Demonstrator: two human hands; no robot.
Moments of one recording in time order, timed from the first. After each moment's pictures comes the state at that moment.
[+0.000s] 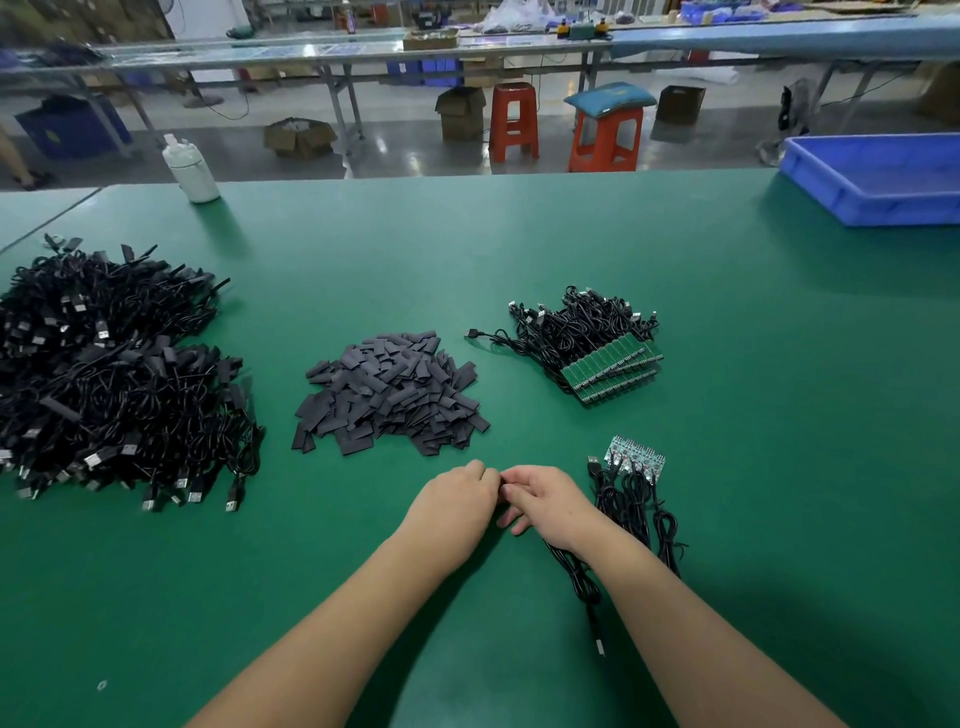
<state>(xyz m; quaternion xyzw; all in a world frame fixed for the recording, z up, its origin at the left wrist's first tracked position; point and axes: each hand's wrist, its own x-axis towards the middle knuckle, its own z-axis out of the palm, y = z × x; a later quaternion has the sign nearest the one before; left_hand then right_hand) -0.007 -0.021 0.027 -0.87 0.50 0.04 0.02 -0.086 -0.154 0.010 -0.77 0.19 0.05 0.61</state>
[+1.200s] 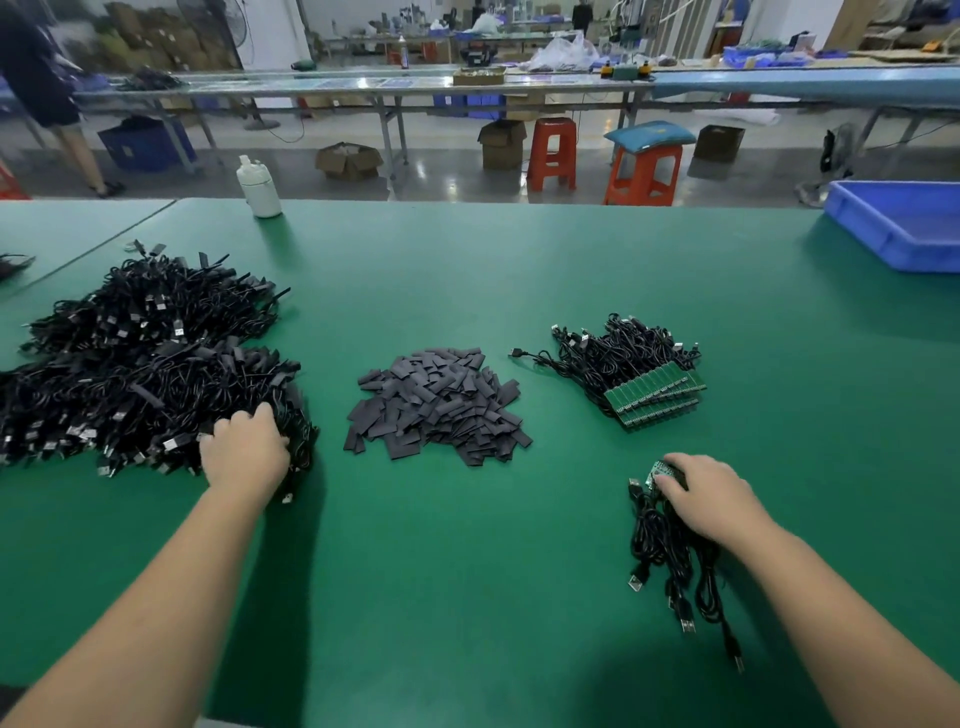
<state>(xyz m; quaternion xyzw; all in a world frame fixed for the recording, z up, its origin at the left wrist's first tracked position) 0.159 0.166 0.063 -1.00 0.02 -0.04 0.02 -0.134 -0.251 0.051 -0.93 0.33 0.06 0.15</state>
